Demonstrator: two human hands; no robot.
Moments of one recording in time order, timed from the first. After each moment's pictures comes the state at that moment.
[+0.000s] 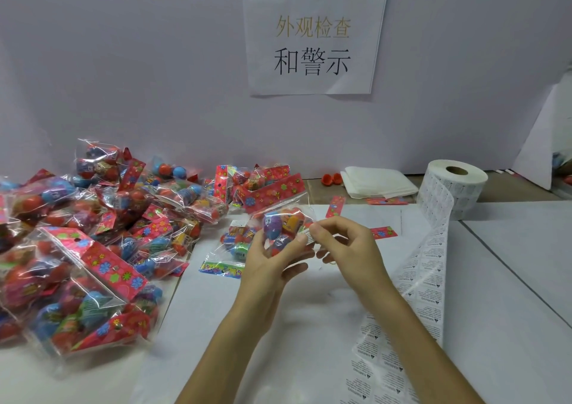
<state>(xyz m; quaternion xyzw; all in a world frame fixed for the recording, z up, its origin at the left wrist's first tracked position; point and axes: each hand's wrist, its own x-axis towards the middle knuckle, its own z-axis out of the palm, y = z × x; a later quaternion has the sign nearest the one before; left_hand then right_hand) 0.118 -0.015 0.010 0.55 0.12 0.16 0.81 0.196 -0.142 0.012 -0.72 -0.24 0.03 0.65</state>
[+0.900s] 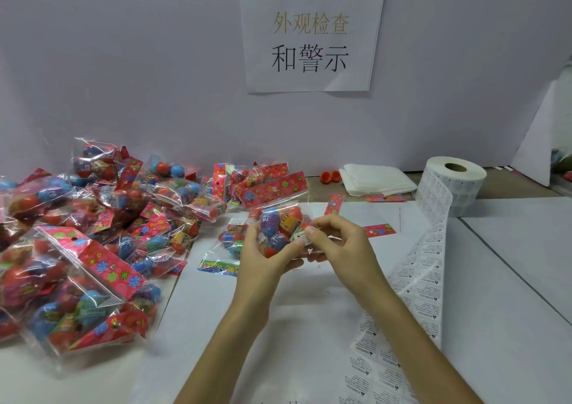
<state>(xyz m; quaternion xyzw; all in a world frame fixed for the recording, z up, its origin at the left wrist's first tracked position) 0.122 -0.012 0.003 0.59 0.14 0.21 0.77 0.194 -0.139 0.012 -0.72 -0.25 0.04 0.65</state>
